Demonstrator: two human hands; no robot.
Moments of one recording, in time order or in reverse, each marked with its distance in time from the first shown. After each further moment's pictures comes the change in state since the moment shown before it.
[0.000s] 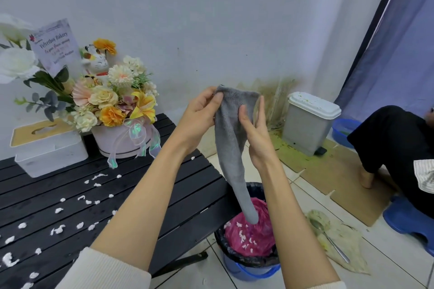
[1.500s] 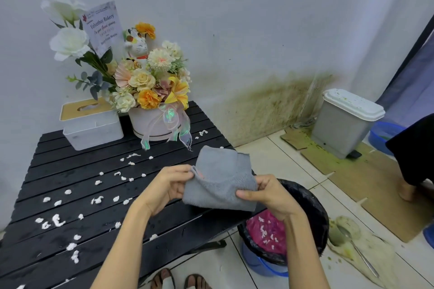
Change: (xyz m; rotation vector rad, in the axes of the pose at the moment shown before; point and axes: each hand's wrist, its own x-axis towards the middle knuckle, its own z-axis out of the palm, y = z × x) left_hand -0.134 -0.079 -0.120 0.000 0.027 -0.498; right_hand -0.073 0.091 -0.016 -0.198 -0.522 0.401
